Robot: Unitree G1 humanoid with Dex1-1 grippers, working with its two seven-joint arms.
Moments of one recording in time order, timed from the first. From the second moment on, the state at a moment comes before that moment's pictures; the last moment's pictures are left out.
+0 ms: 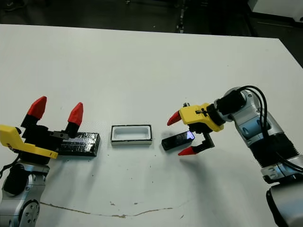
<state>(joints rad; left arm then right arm) 0.15 0.20 0.10 -0.37 -0.33 -0.05 -0.23 -0.71 -0.71 0.47 0.36 -0.02 -0.05 1.50</state>
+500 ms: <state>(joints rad) 0.15 0.20 0.10 -0.37 -0.33 -0.05 -0.23 -0.70 -0.68 0.47 0.37 -0.05 -0.04 1.50</state>
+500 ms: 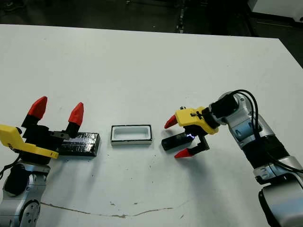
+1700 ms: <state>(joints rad) 0.15 0.20 0.10 -0.37 -0.32 -0.05 -0.22 -0.71 -0.67 0.42 0.40 -0.03 0.12 1.48</state>
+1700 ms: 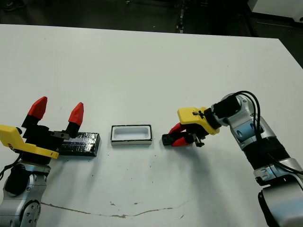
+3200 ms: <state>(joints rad) 0.15 0.19 0.12 -0.36 -0.32 -0.07 -0.22 -0.85 -0.35 0.36 0.46 0.14 0.39 1.37</state>
